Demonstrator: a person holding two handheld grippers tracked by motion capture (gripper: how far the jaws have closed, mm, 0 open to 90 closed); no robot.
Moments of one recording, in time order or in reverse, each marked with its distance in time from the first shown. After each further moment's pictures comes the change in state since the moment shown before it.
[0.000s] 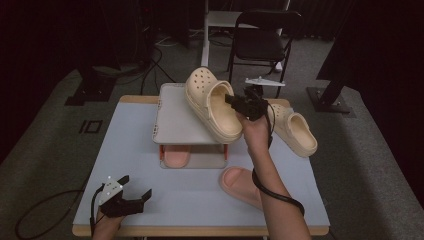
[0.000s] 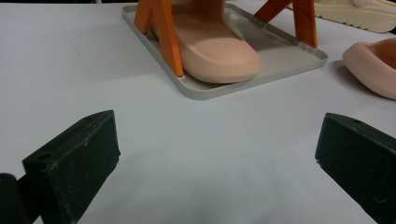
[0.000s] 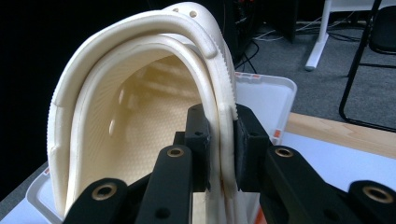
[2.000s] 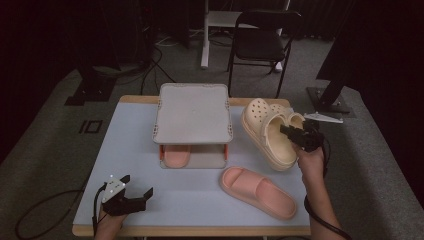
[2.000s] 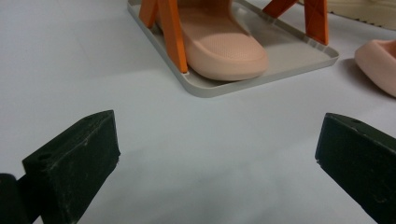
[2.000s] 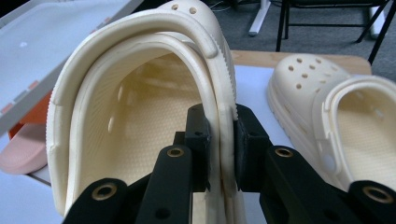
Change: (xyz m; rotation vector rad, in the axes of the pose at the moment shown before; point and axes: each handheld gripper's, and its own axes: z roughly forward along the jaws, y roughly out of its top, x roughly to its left) left arm -0.003 0.002 0.006 0.020 0.031 -0.019; right arm -0.136 -0.092 -0.084 0.067 -0.155 0.049
